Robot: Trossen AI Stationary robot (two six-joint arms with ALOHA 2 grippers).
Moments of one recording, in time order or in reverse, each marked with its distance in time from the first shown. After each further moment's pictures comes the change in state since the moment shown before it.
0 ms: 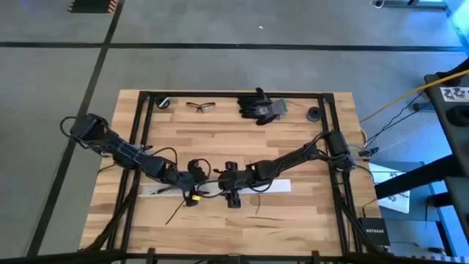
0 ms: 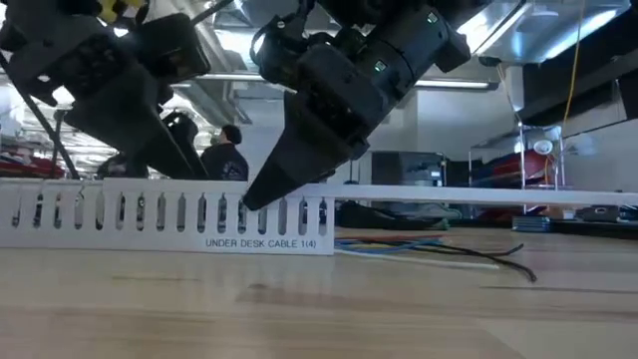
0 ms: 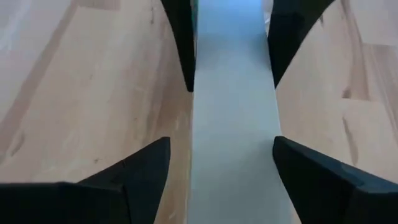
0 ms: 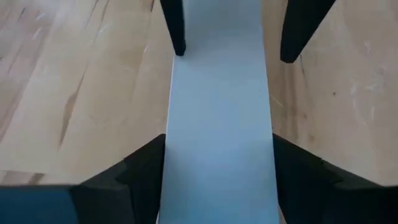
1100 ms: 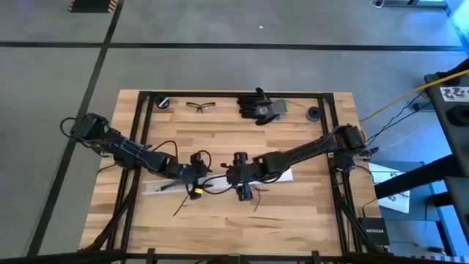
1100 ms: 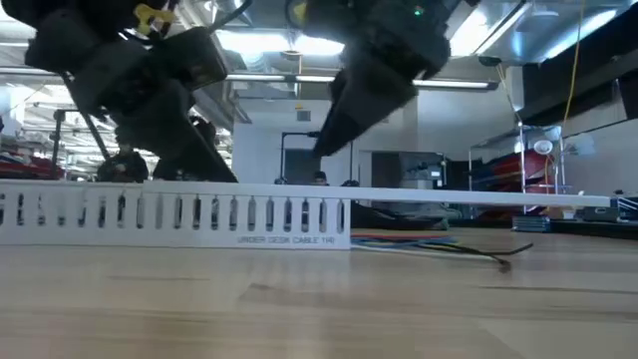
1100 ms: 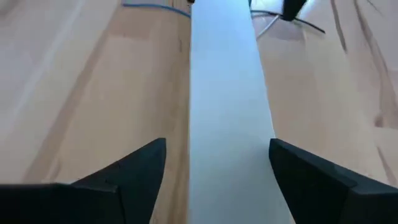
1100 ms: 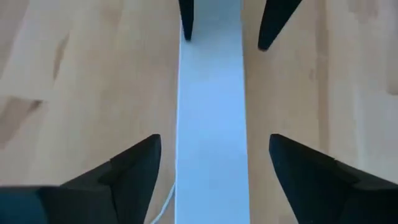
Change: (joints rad) left arm 0.106 -0.073 -0.016 0.116 0.000 0.151; right arm -0.001 -0.232 0.001 -0.333 0.098 -0.099
